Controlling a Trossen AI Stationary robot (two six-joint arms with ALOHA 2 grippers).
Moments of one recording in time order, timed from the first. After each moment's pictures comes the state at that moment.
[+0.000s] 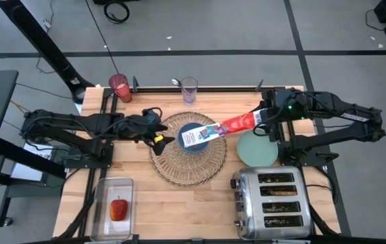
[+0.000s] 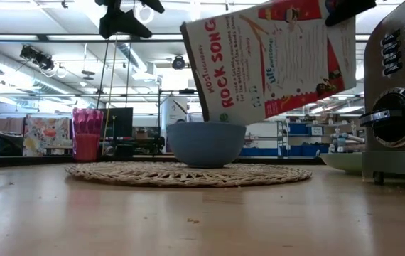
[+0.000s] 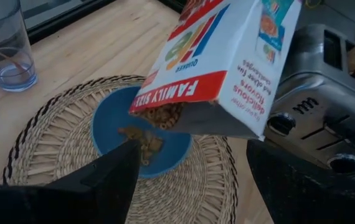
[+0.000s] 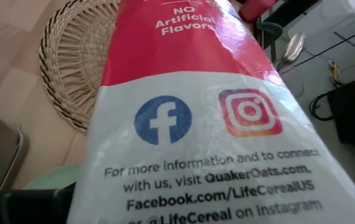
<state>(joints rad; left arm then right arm) -0.08 1.14 1.05 -0.48 -0.29 -0.60 -0.13 0.87 1.15 -1.00 0.10 -0.50</state>
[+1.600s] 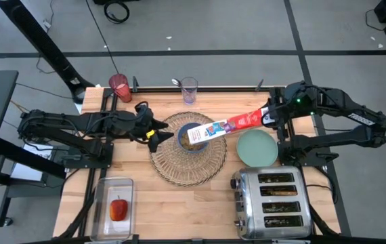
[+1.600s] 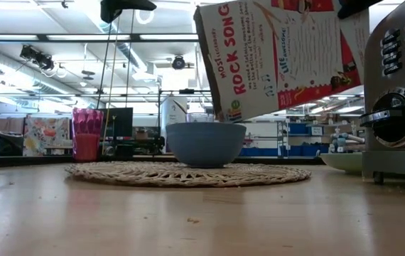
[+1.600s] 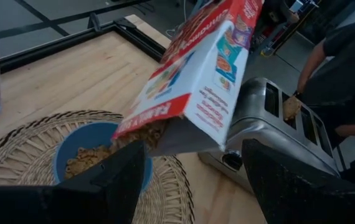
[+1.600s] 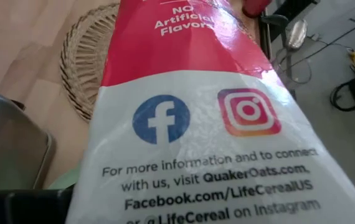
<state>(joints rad) -0.10 1.07 1.05 -0.35 -0.30 -0.65 -0.24 0.81 1.19 -1.09 -0.05 -0.48</state>
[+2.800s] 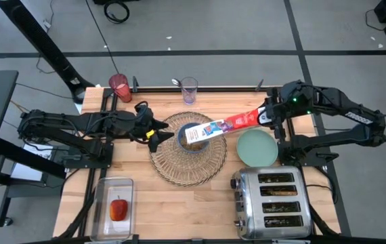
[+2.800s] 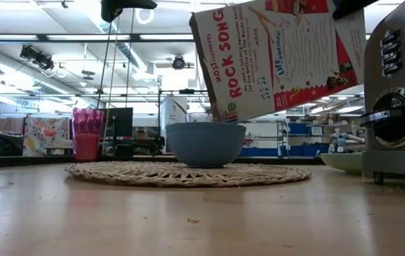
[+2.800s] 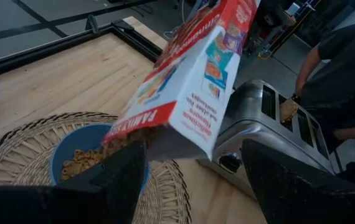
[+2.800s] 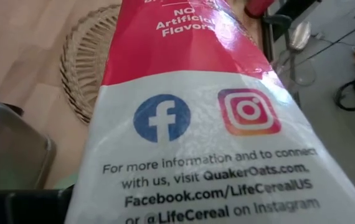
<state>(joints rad) -0.10 1.07 1.05 -0.34 -0.30 -0.65 -0.24 0.85 1.21 -1.08 -0.04 -0.47</state>
